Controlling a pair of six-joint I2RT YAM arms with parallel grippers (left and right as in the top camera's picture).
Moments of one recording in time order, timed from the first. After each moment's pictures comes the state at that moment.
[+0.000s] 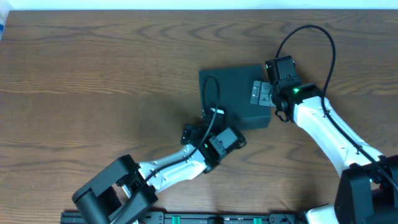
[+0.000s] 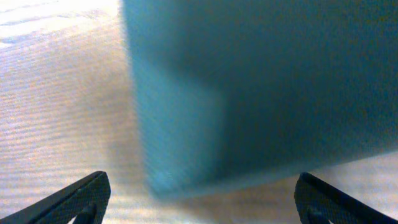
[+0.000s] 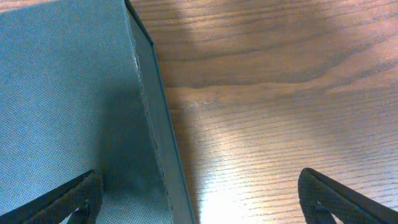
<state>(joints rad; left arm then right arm) -0.94 1.69 0.83 -0.32 -0.57 -0.62 0.30 1.63 1.09 -0.56 0.20 0.39</state>
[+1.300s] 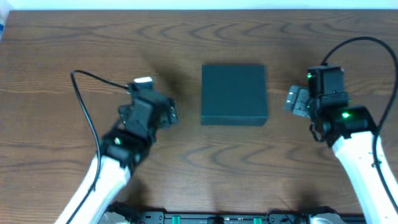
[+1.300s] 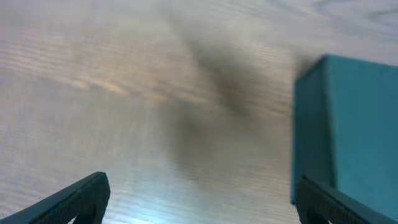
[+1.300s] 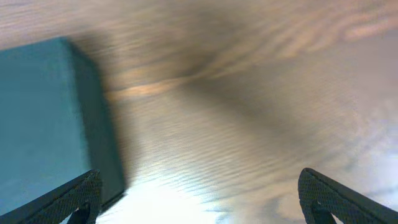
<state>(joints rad) -0.40 1.12 0.86 -0.58 -0.30 -0.48 0.15 1.27 1.07 -0.82 0.30 0.39</state>
